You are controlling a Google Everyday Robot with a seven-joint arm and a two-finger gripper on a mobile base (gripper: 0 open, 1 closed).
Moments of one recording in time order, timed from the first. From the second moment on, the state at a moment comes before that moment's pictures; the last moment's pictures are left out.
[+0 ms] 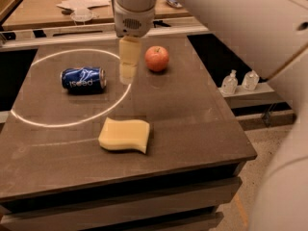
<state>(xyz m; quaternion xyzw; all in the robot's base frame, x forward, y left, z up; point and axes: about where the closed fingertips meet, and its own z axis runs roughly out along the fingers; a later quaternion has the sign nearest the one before) 0.603 0.057 0.946 -0.67 0.72 -0.04 0.16</state>
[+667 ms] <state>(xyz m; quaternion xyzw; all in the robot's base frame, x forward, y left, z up) 0.616 0.156 0.897 -0.69 0.71 -0.01 0.13</state>
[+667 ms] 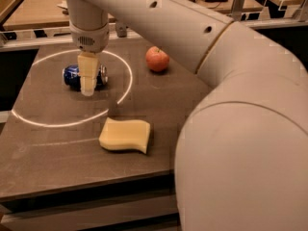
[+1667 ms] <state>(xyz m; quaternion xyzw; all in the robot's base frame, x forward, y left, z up) 0.647 0.213 0.846 -0.68 0.72 0.03 0.10</state>
